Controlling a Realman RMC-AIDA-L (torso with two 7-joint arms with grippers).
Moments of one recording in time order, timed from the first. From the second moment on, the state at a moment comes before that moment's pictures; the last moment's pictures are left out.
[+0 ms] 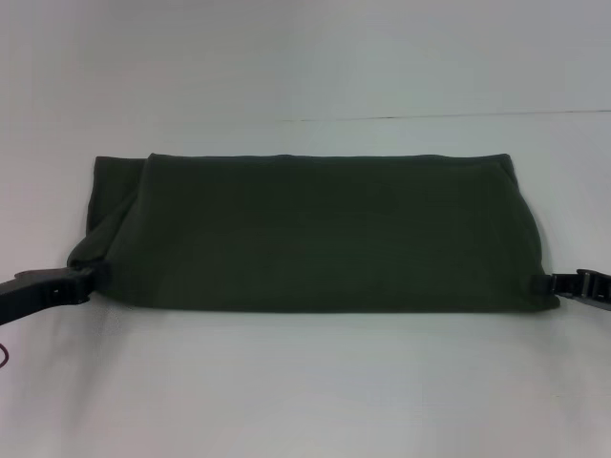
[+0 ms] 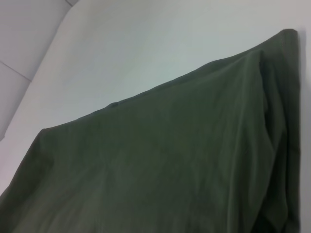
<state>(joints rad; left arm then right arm) -0.47 -2.16 0.37 0.76 2.26 1.23 -1.74 0.50 1.97 -0.45 -0.49 -2.23 -1.31 2.01</state>
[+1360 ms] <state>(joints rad) -0.46 -2.16 0.35 0.81 2.25 1.35 -1.76 0.46 1.96 -0.40 -0.50 -2.22 -1.37 1.96</state>
